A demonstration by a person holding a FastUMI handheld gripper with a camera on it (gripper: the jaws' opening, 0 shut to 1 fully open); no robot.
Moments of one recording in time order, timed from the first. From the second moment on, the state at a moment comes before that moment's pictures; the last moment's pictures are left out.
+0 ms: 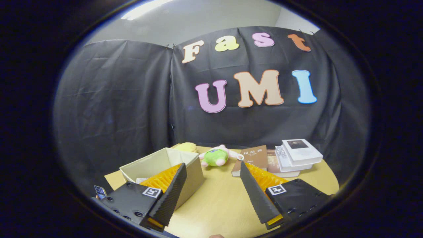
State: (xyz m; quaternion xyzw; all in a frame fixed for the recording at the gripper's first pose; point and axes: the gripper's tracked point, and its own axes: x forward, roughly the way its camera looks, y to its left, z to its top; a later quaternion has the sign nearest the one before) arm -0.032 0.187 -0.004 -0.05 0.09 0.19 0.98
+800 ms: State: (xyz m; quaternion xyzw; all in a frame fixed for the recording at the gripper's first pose) arm -0.041 0.171 0.000 -0.03 0.08 0.19 0.98
